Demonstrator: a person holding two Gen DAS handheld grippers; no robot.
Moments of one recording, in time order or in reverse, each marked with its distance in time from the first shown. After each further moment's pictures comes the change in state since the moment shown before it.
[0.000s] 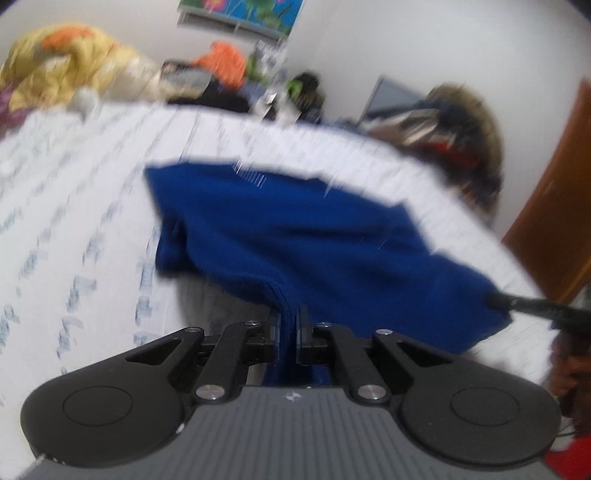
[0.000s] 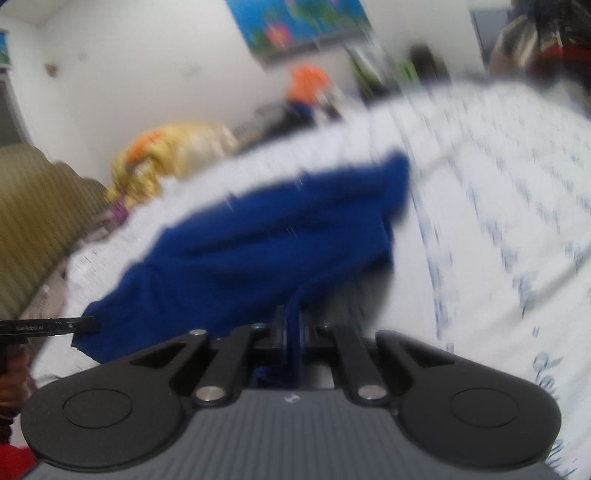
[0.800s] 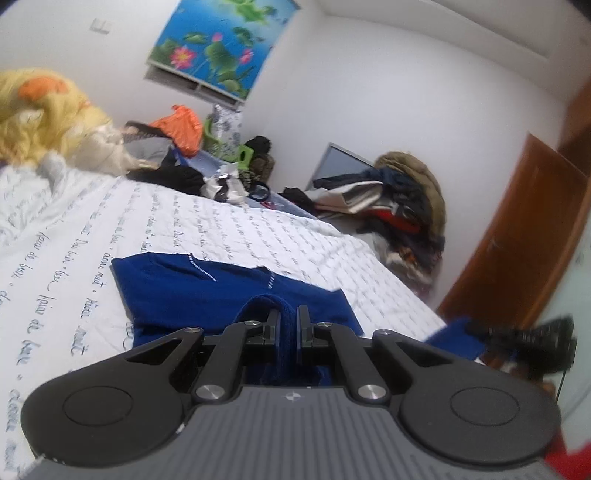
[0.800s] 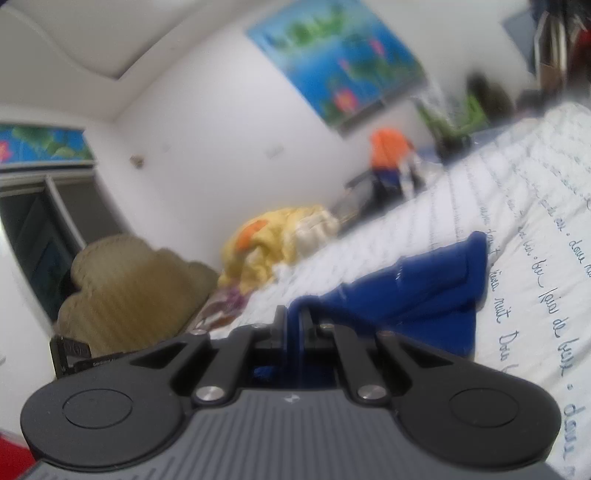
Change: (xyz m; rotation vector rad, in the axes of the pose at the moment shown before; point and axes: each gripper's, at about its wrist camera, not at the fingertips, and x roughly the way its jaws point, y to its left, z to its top) left arm -0.055 0.008 0.053 -0.028 -0.180 -0.166; right arm -0.057 -0.021 0.053 0.184 -0.183 0.326
